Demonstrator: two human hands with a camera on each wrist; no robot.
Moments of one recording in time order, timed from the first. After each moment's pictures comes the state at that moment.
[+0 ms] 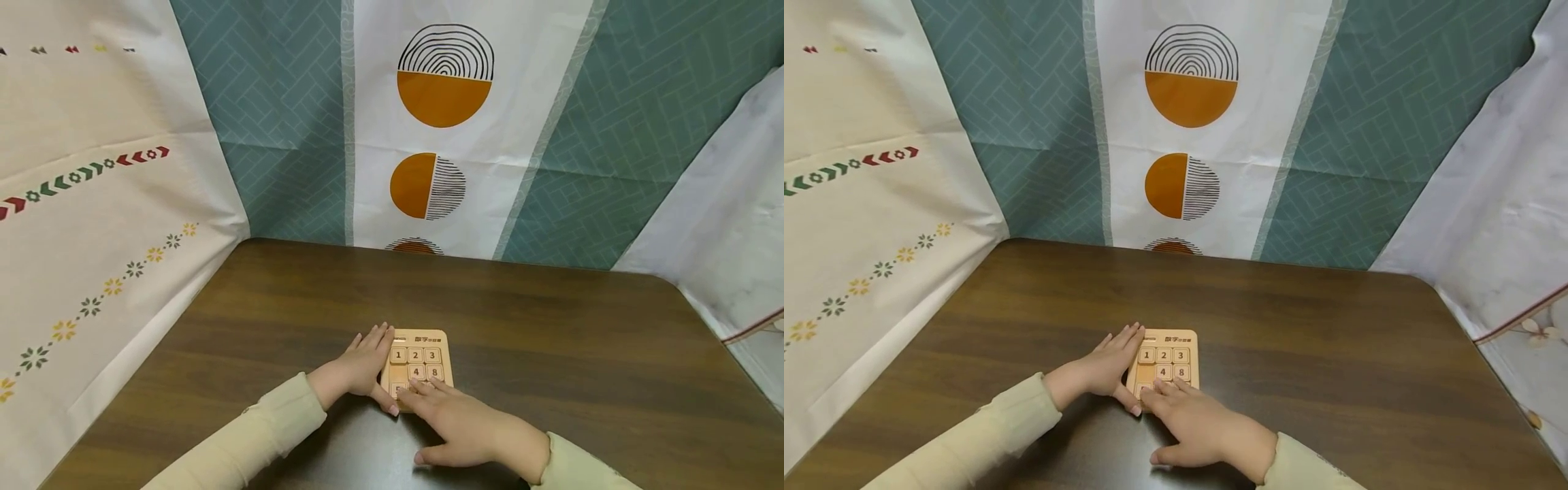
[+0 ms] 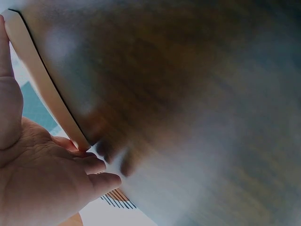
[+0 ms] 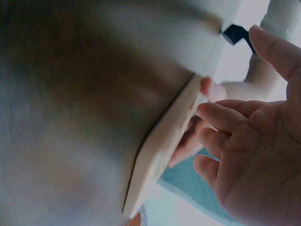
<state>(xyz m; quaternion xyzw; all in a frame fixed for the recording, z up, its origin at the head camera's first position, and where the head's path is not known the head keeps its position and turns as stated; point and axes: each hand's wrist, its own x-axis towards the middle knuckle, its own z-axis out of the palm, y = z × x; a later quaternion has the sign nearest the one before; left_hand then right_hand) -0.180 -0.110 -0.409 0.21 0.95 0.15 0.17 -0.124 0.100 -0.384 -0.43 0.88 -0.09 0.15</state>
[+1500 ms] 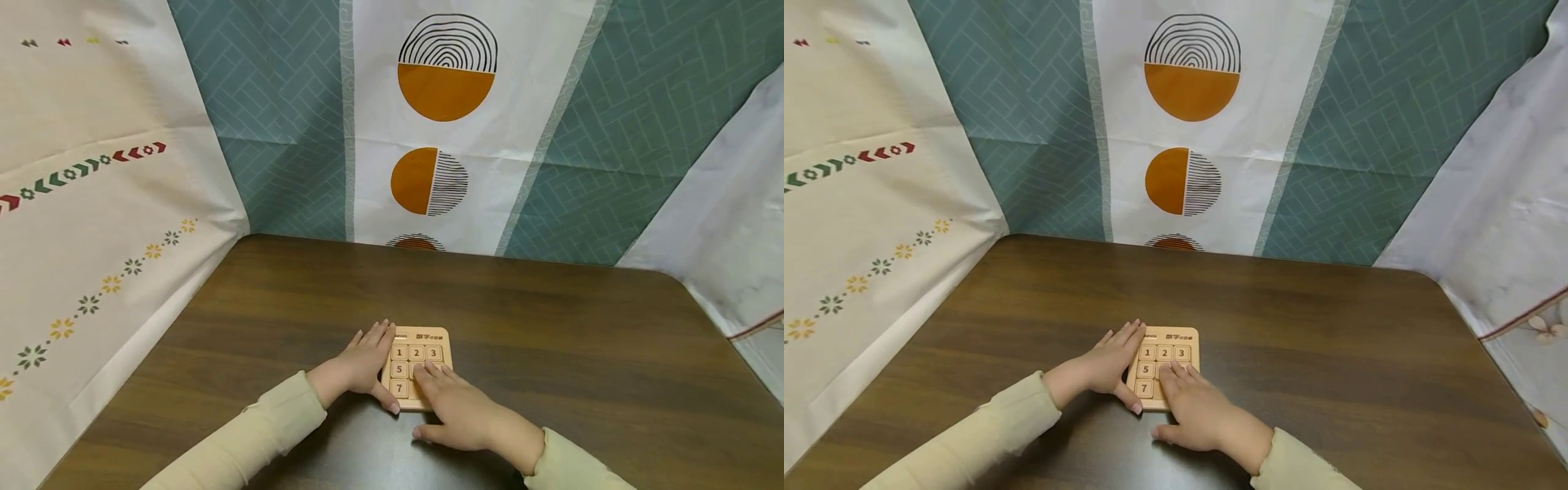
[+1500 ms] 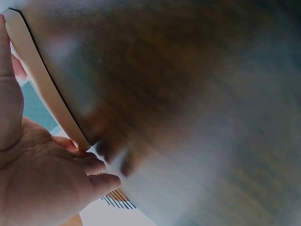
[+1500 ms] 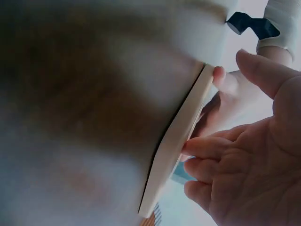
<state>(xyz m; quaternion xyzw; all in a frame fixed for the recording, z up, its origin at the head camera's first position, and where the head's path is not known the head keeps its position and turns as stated) -0.183 -0.109 -0.408 0.21 0.95 0.14 0.17 -0.131 0.097 -0.387 -0.35 0.91 -0.13 0.16</state>
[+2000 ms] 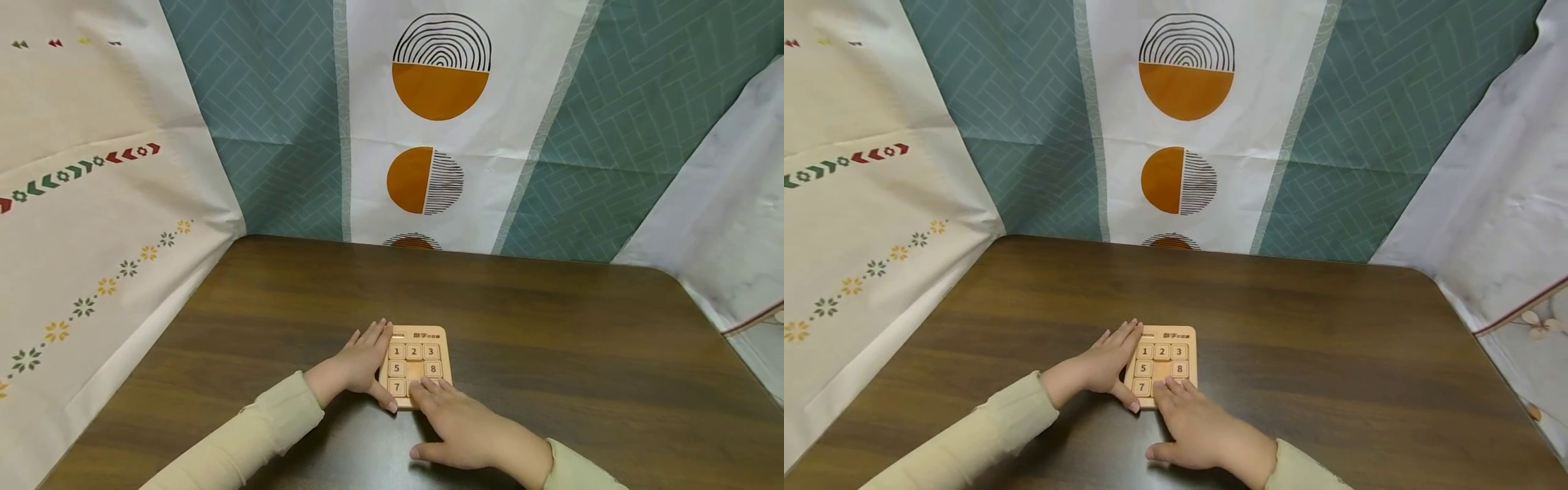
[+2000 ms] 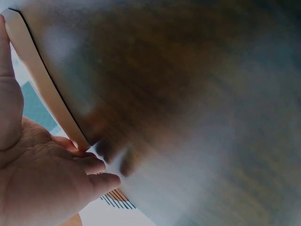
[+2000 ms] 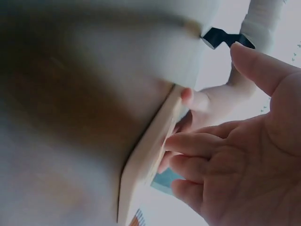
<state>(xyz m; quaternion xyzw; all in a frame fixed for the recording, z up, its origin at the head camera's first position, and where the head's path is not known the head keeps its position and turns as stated) -0.181 -0.108 -0.406 0.21 0.95 0.15 0.17 -0.114 0.100 -0.381 -0.37 0.91 -0.12 0.17</state>
